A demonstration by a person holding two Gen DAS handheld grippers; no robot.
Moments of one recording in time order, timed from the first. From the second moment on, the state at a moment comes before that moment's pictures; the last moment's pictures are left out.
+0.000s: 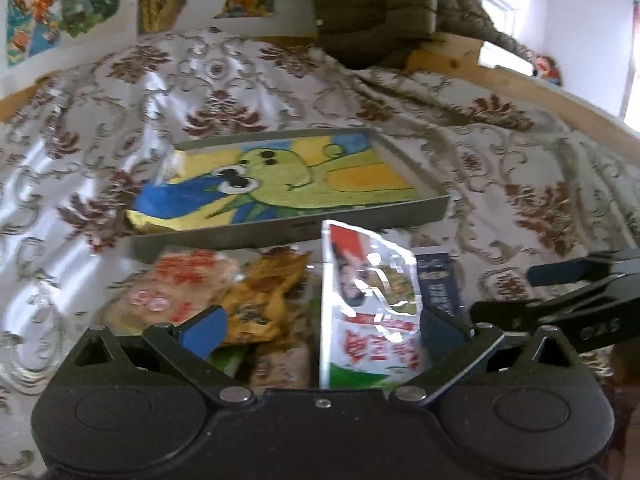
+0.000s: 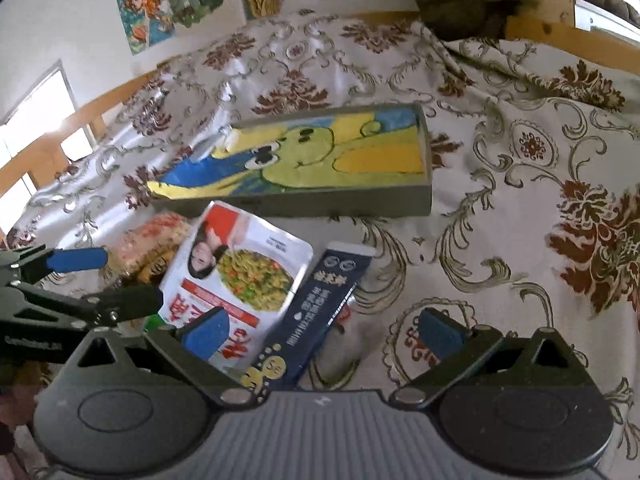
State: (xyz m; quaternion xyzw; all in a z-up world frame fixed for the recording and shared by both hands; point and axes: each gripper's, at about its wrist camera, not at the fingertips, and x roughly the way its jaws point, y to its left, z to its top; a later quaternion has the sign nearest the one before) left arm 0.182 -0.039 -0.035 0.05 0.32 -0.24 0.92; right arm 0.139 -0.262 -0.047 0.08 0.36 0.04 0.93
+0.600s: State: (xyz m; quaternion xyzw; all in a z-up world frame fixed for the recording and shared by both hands) left arm 0.198 -0.051 -0.052 0.02 0.33 -0.34 0.88; right arm 0.154 -0.266 -0.066 0.10 0.38 0.05 0.92
